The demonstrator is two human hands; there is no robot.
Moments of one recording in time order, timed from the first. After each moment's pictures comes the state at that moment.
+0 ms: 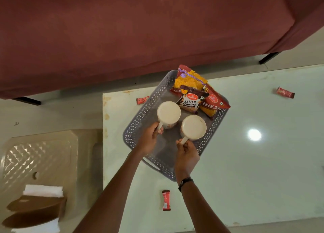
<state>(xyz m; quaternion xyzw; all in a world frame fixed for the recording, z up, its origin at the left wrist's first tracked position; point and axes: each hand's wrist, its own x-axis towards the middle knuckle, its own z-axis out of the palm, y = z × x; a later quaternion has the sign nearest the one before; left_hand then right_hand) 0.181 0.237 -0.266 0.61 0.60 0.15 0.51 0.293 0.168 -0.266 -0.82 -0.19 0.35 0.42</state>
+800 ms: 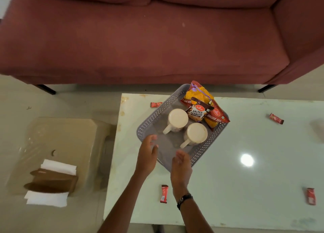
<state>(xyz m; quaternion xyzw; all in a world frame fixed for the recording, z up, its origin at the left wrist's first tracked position) 0.167 0.157 -0.207 0.48 0.72 0.27 0.42 0.268 0.121 -0.202 -0.79 -0.23 0.46 0.34</state>
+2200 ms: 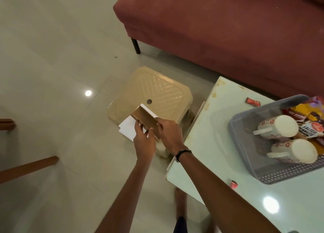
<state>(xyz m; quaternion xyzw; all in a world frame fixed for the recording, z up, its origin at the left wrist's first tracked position) -0.065 0.005 -0.171 0.08 0.82 0.48 0.31 -0.013 0.079 -0.188 -0.42 -0.82 0.38 0.07</state>
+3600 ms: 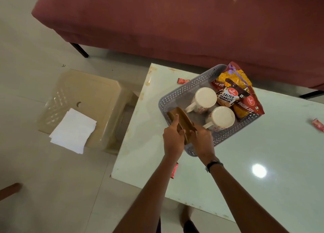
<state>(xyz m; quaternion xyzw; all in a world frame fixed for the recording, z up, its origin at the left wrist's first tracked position) 0.216 0.128 -0.214 0.38 0.81 0.26 0.37 0.313 0.151 -0.243 -0.63 -0.67 0.37 0.15</state>
